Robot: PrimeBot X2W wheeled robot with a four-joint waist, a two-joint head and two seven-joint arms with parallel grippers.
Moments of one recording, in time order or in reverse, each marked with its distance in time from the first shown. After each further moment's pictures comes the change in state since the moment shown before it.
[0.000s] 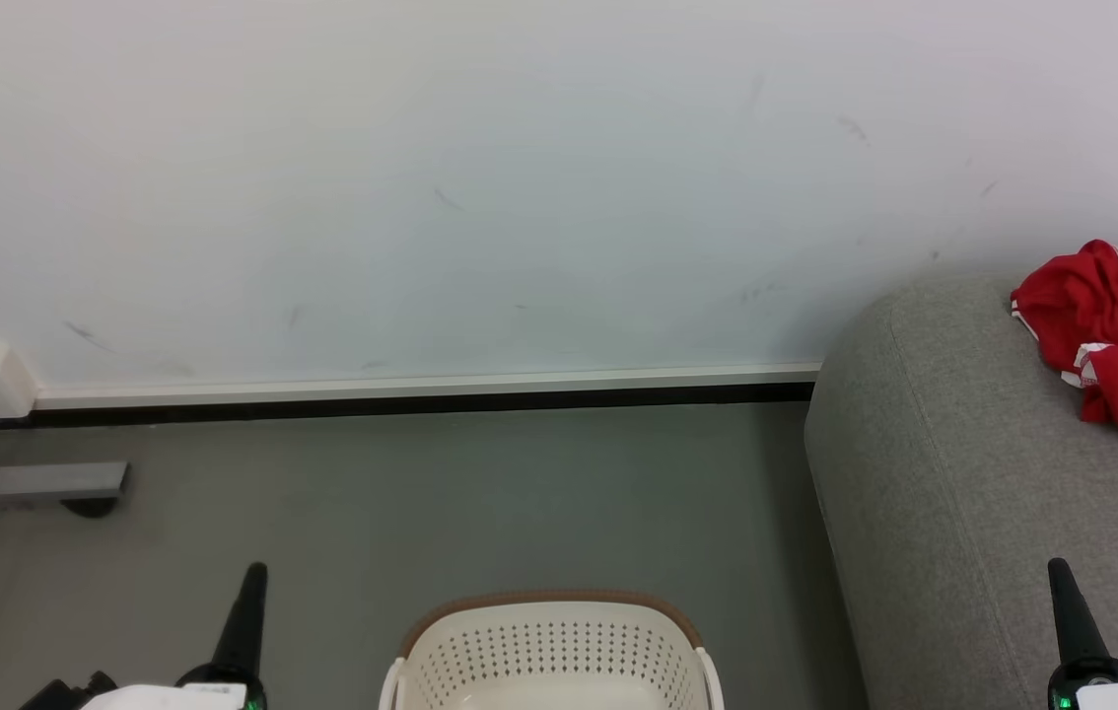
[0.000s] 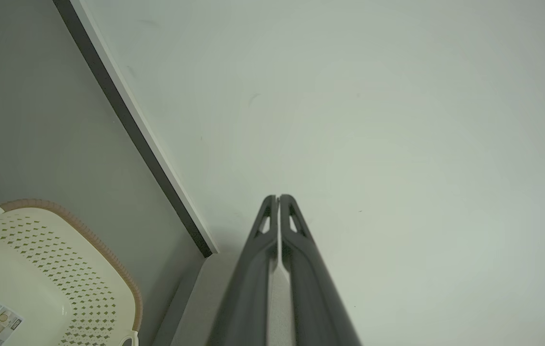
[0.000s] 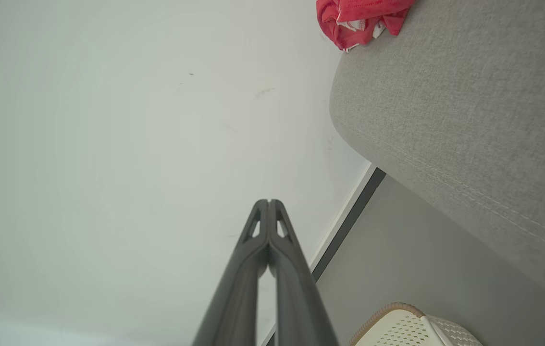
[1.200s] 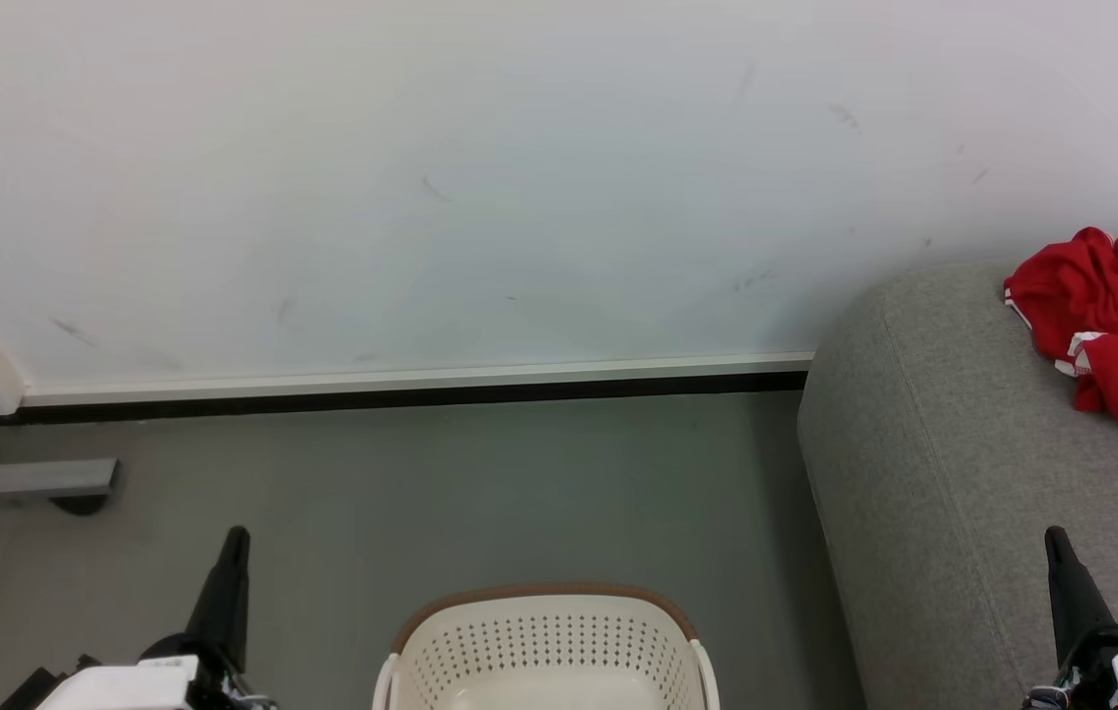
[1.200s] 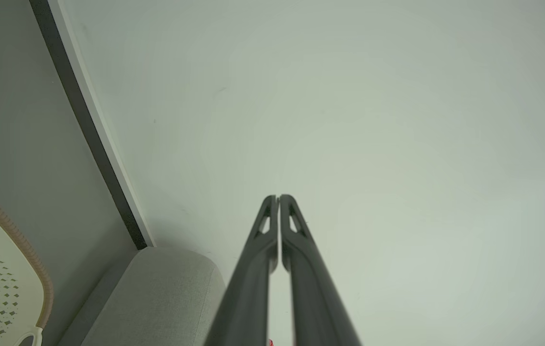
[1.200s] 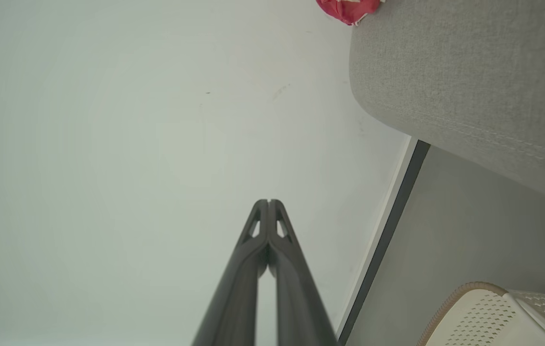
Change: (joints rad) left arm -0.035 0.001 0.036 -0.030 -0.249 -0.003 0.070; right arm -0.047 -0.005 -0.006 -0.003 0.272 0.000 0.068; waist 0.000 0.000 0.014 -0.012
